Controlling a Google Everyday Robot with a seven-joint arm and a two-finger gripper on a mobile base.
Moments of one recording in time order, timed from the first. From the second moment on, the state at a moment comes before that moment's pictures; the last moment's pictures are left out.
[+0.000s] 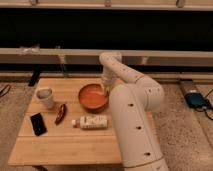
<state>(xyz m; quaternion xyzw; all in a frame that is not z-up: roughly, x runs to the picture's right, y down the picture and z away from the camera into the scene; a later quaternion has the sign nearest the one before) 0.019 0.027 0.967 -0.20 -0.37 -0.74 0.53</state>
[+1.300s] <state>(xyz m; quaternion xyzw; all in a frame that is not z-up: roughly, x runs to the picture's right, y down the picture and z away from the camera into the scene) 0.100 0.000 0.895 -0.27 -0.31 -0.74 0.54</state>
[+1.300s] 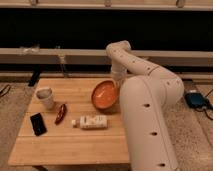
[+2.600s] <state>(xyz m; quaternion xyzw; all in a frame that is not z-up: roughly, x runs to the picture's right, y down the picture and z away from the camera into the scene) -0.100 -0.002 0.913 -0.20 -0.40 -0.81 0.37</state>
